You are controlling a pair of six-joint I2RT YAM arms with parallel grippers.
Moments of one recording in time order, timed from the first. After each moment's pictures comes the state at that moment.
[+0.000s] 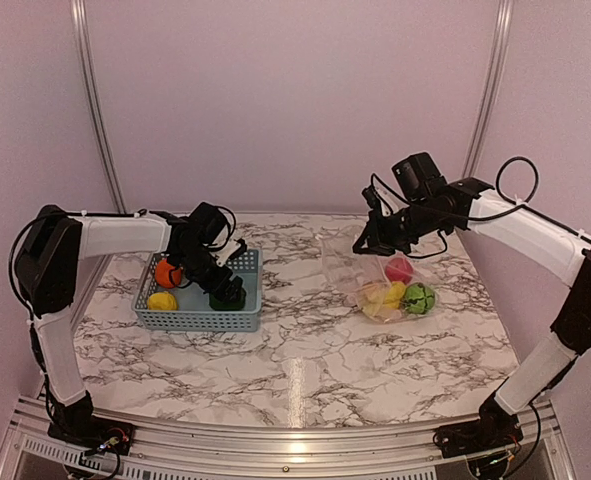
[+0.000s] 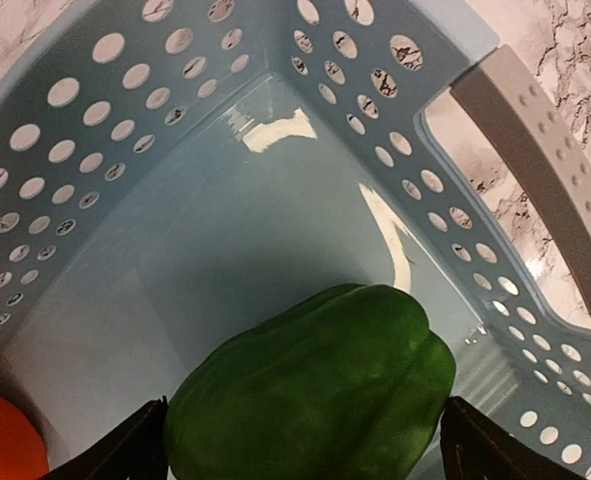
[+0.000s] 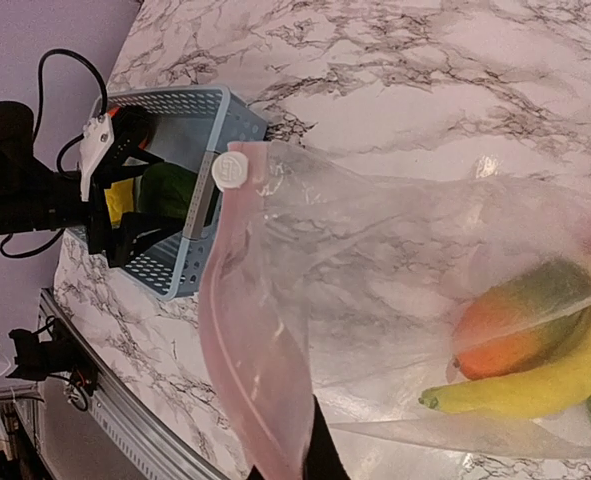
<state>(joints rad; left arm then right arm) -0.56 1.92 1.38 -0.63 0.09 0.09 0.54 1.57 1.44 -0.74 -0.36 0.44</state>
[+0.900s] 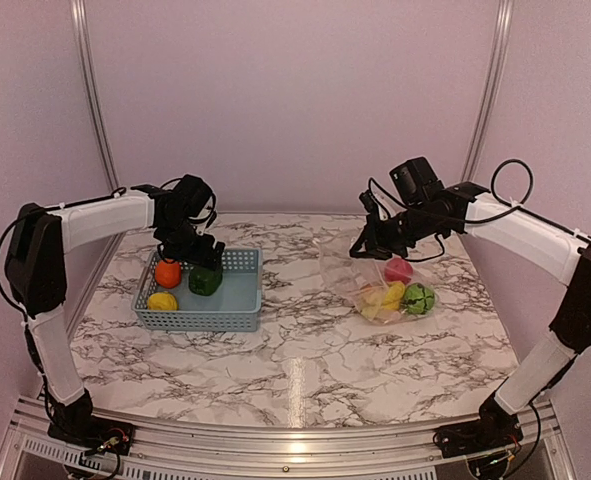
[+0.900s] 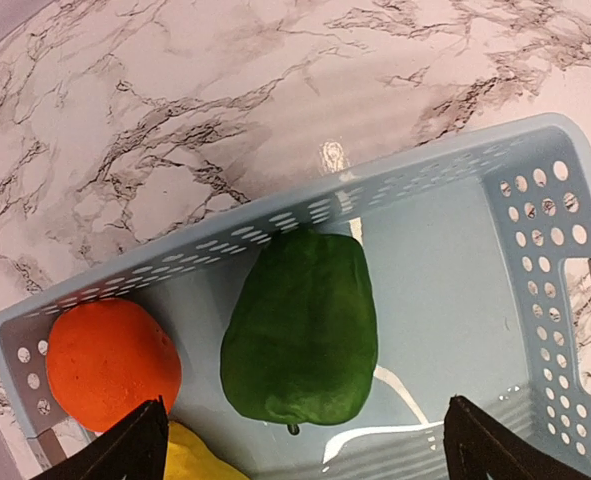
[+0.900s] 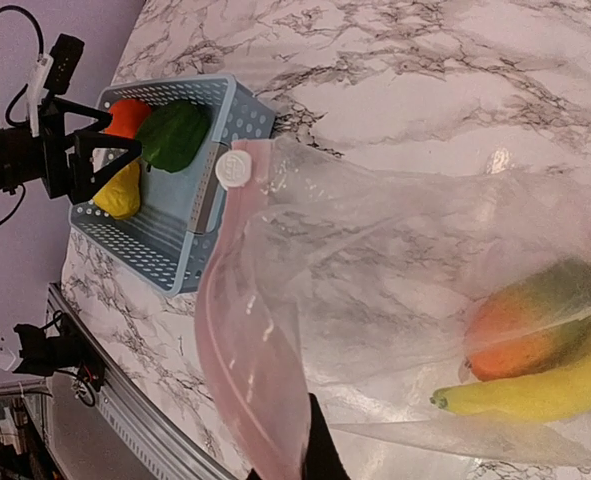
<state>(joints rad) -0.49 1.86 1.51 -0.78 -0.12 -0.16 0.54 1.57 1.41 -0.71 -0.39 0.46</state>
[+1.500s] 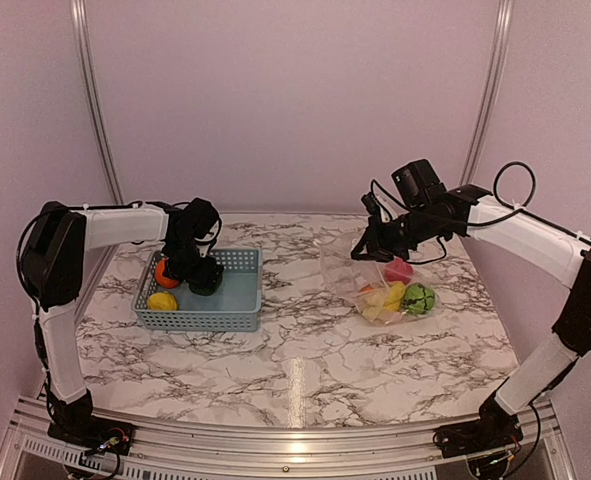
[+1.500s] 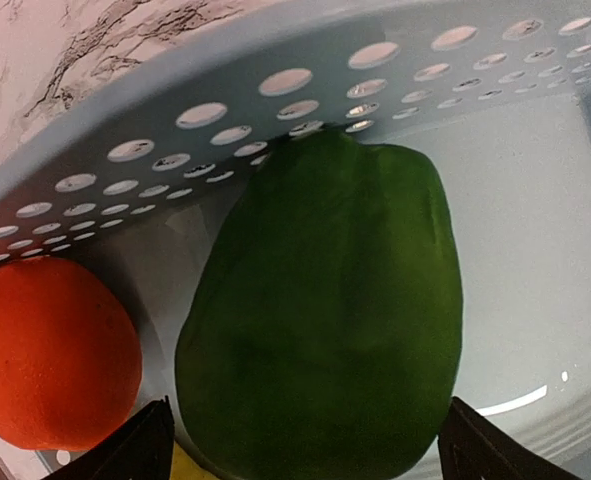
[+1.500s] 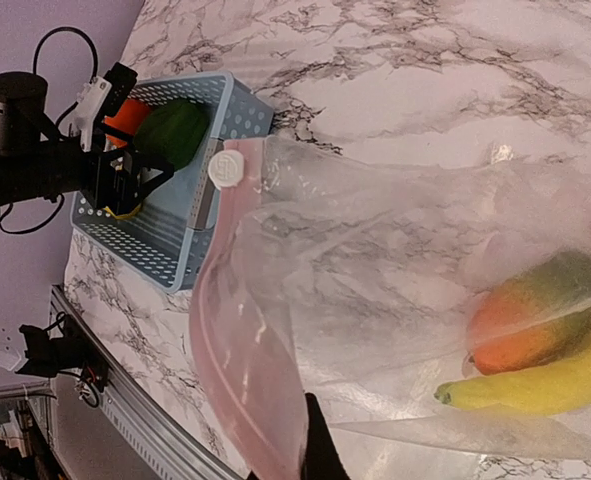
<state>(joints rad) -0.49 1.98 1.49 -0.81 -0.16 -0.19 0.54 1.56 1.38 -0.70 -0.40 0.49</state>
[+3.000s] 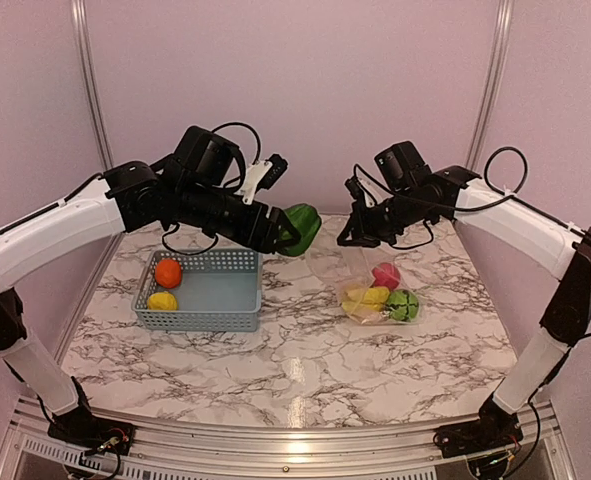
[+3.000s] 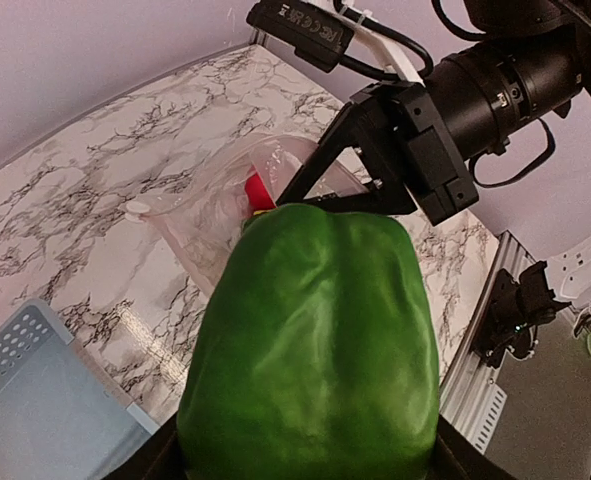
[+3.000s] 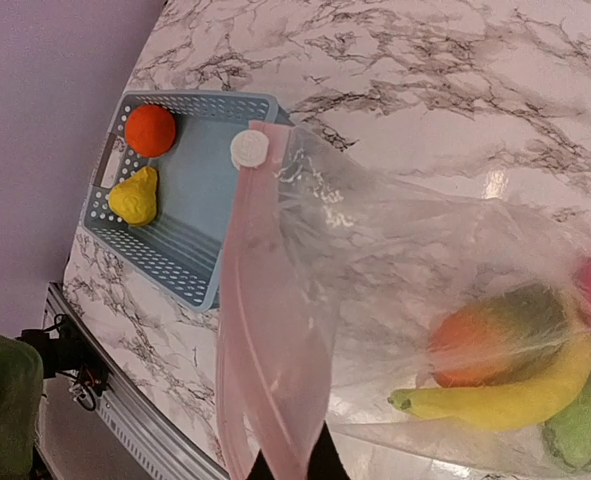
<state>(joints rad) -0.90 1.61 1.65 -0.67 0.14 -0.24 0.61 1.64 1.58 -0.78 -0.34 0.45</state>
